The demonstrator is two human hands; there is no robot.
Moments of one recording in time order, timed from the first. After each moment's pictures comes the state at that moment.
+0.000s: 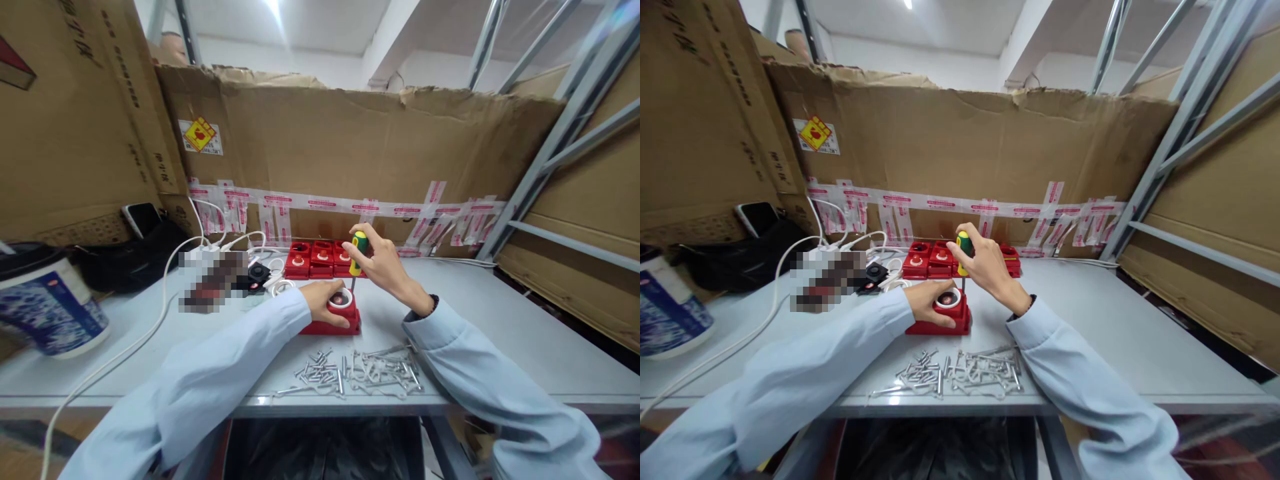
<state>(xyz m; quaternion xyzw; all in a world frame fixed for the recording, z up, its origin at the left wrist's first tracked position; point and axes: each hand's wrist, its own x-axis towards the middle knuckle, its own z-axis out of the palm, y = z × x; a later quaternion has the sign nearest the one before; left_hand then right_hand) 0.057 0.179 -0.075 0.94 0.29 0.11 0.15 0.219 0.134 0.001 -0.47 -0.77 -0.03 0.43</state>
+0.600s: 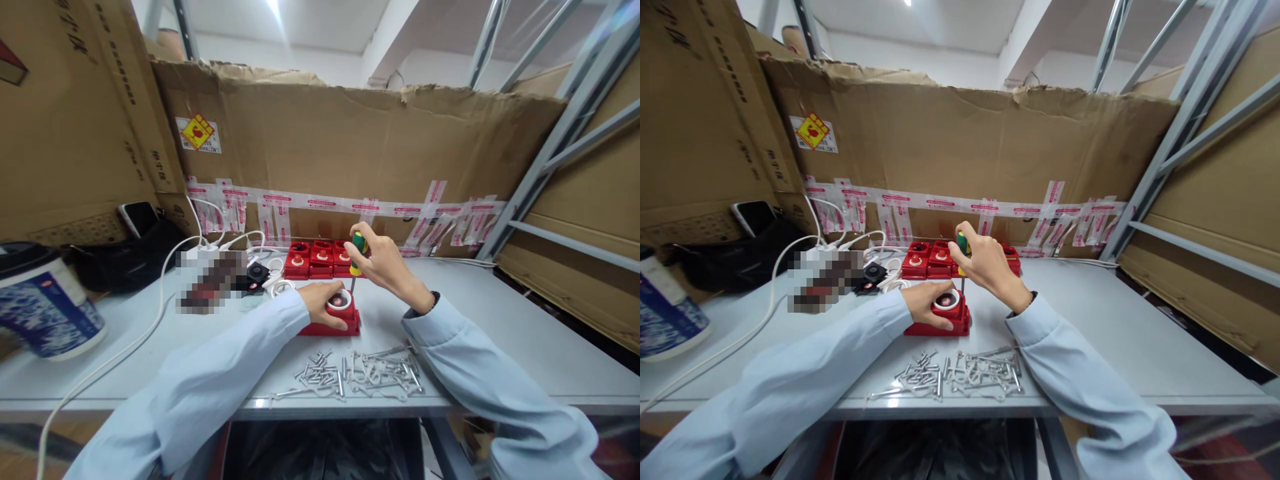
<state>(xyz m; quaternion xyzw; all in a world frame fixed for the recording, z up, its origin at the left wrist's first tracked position) 0.053 0.173 -0.069 0.94 0.30 0.08 0.13 0.222 0.137 0.006 -0.48 -0.78 -0.07 0.39</state>
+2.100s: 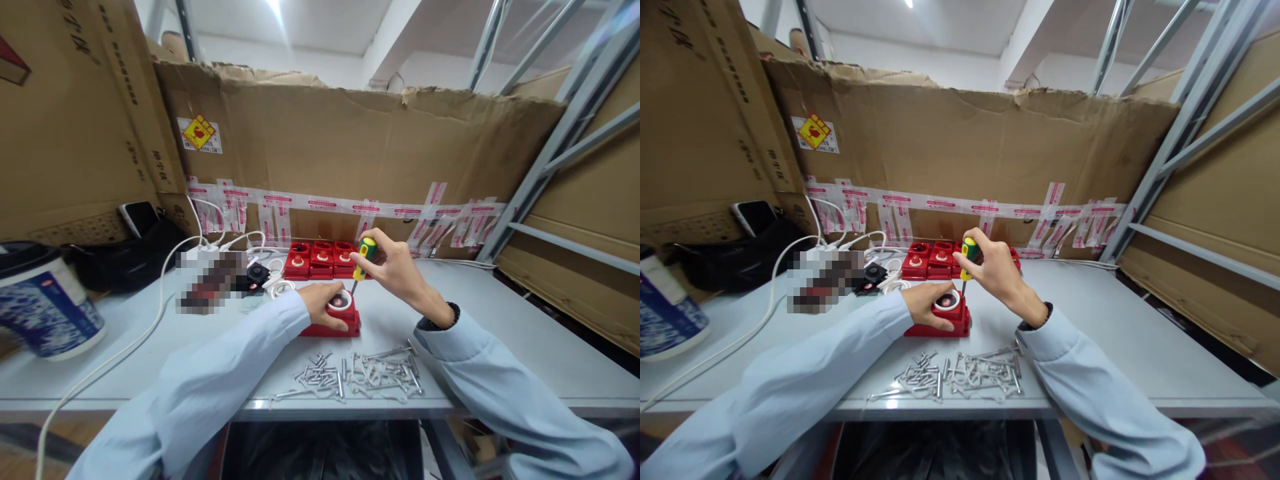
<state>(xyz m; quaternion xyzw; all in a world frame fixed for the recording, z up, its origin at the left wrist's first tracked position) 0.053 0.172 -0.069 0.94 0.30 0.09 0.14 0.233 0.120 0.006 -0.45 -0.79 -0.01 0.42</state>
